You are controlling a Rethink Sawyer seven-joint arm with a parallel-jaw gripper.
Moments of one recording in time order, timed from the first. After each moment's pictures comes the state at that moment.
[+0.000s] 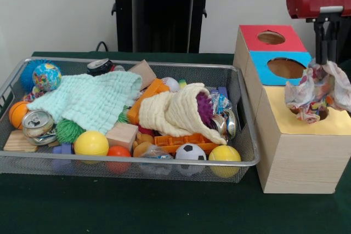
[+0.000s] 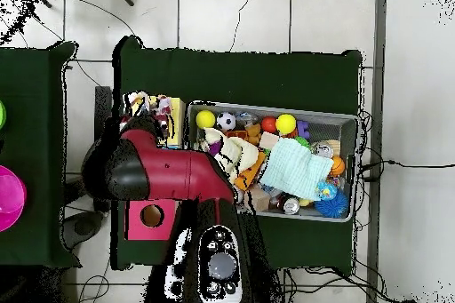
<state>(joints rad) 0.03 -0.78 0.02 1.71 0.16 0.17 1.57</state>
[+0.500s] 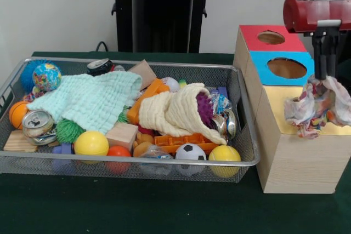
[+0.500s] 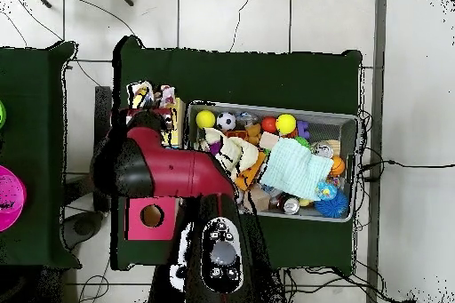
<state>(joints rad) 0.02 -0.73 0.02 1.71 0.16 0.02 1.57</state>
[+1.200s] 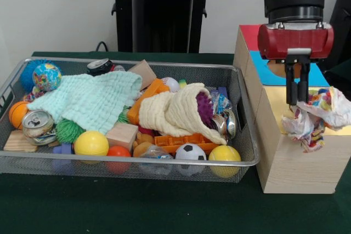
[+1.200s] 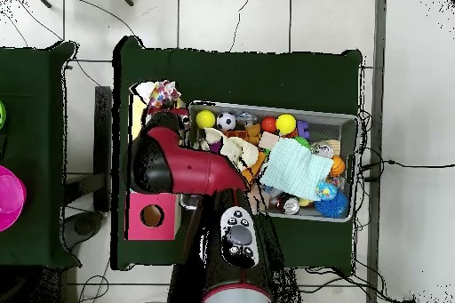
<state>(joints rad) -0.03 -0.66 0.03 1.72 0.16 -0.09 1.57</state>
